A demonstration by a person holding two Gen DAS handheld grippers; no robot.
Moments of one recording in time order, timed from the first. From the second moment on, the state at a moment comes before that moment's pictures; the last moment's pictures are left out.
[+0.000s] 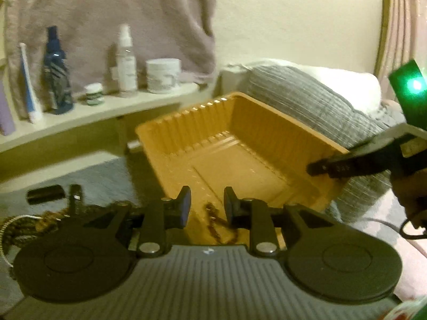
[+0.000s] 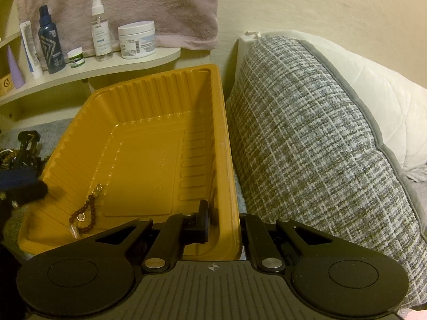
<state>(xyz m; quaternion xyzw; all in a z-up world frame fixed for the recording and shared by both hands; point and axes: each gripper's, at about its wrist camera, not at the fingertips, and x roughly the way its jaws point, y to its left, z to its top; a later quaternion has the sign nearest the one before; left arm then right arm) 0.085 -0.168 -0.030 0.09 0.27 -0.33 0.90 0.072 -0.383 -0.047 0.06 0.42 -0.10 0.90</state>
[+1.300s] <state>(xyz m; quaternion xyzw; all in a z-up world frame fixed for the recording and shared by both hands) 0.148 -0.161 -0.095 0.17 0.32 -0.28 0.89 0.072 -0.382 -0.048 0.05 0.42 -0.10 0.90</state>
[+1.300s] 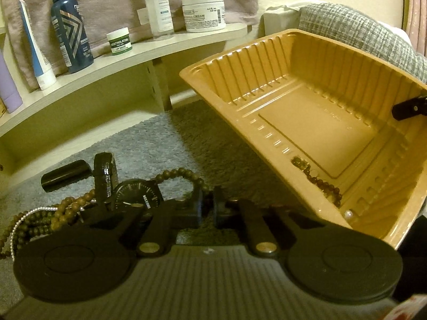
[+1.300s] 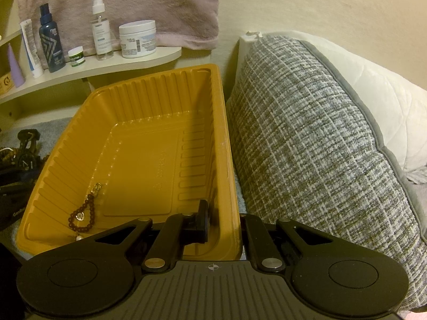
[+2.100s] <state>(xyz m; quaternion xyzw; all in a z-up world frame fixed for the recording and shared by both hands) 0.145 -0.138 -0.011 0.03 0.28 -0.31 0.91 0.065 -0.369 -0.029 0.02 0.40 -0.11 0.91</state>
